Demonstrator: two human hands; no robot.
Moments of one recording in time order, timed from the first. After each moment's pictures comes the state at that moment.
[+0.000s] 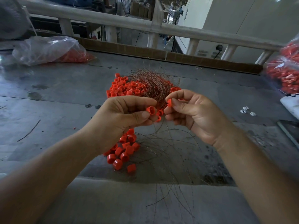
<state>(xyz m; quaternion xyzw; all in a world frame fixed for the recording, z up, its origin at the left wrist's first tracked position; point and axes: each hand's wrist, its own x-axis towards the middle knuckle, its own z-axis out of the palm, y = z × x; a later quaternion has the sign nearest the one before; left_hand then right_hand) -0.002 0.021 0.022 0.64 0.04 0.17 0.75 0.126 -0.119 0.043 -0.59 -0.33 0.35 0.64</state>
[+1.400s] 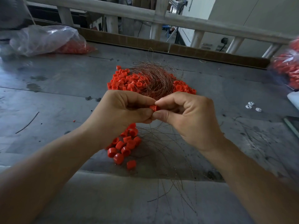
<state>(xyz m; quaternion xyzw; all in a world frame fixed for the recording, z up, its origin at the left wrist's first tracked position) -0.005 0.013 0.026 0.73 0.10 0.21 0.65 0.096 -0.113 0.025 -0.70 -0.50 0.01 0.51</state>
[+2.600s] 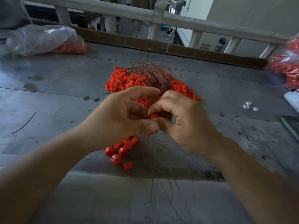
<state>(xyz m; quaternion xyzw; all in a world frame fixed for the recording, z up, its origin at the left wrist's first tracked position) -0.012 0.019 0.024 0.74 0.00 0.12 0.66 0.099 -0.117 0.030 -0.69 -0.62 -0.04 0.36</state>
